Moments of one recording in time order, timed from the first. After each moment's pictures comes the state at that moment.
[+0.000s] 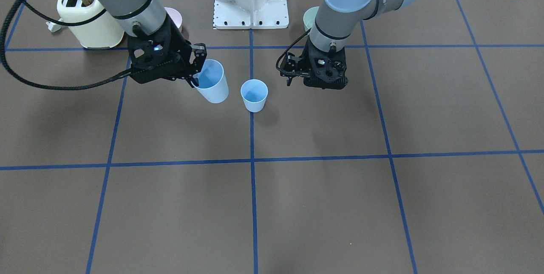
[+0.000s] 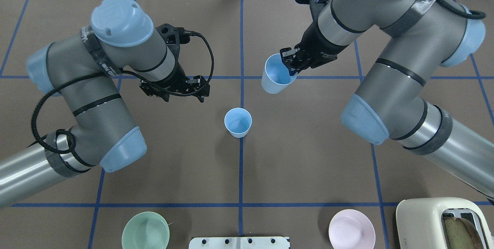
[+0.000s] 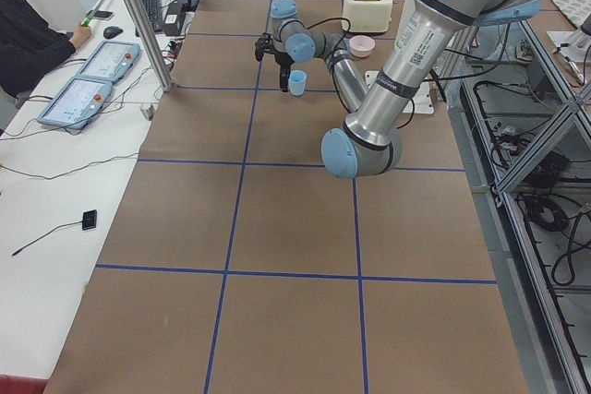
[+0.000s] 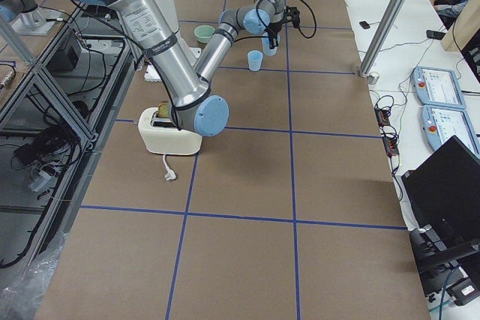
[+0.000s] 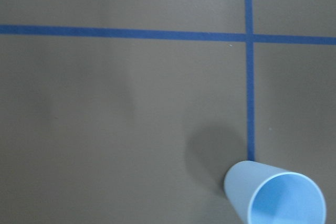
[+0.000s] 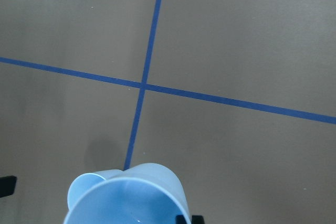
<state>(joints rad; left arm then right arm) -0.69 -2.20 -1.83 -1.47 -2.06 -1.00 0.76 -0.92 1.88 -1.62 2.12 0.95</state>
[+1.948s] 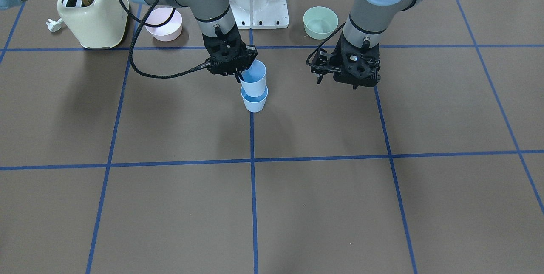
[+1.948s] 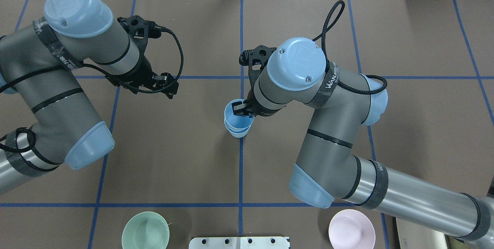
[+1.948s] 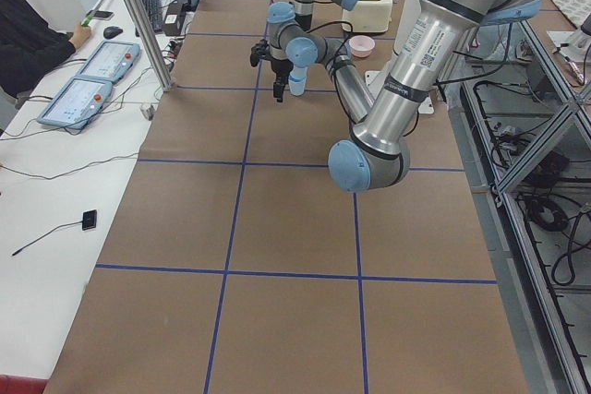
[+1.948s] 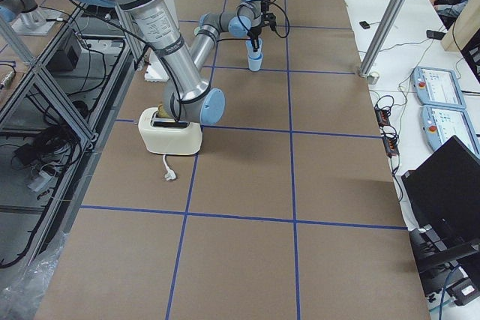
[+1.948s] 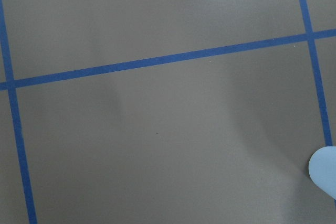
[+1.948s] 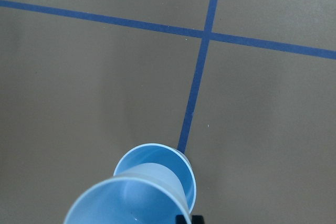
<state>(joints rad) -0.74 -2.11 -1.91 -1.43 -2.06 -0.87 0.52 -0.88 1.78 -1.53 1.88 1.05</state>
